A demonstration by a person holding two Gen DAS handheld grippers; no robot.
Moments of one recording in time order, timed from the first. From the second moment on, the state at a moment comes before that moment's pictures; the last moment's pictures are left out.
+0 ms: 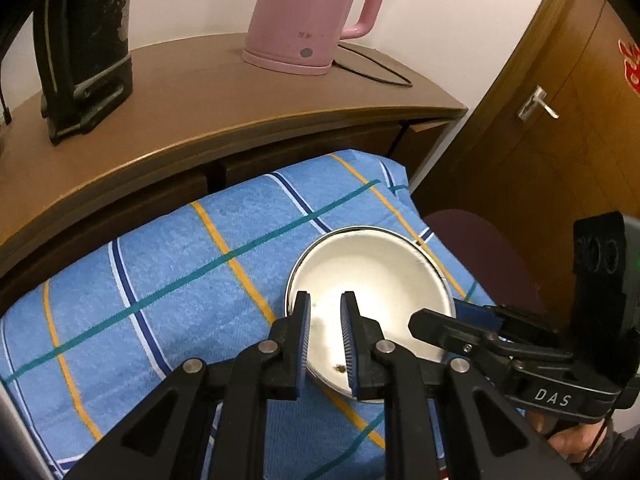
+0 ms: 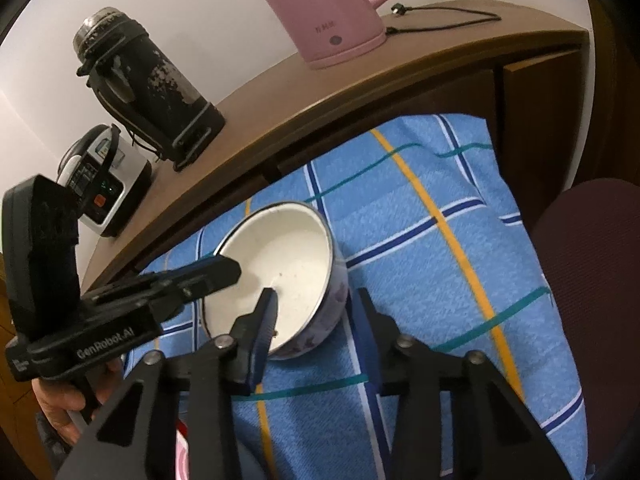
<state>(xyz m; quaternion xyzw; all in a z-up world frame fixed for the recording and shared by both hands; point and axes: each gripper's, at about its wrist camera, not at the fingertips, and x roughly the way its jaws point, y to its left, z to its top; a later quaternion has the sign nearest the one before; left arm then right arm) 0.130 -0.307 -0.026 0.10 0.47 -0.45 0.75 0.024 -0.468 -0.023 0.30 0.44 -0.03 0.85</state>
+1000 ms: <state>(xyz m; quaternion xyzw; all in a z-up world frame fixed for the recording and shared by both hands) 0.127 -0.258 0.003 0.10 0.44 -0.42 0.79 0.036 -0.460 -0.028 0.31 0.45 -0.01 0.84</state>
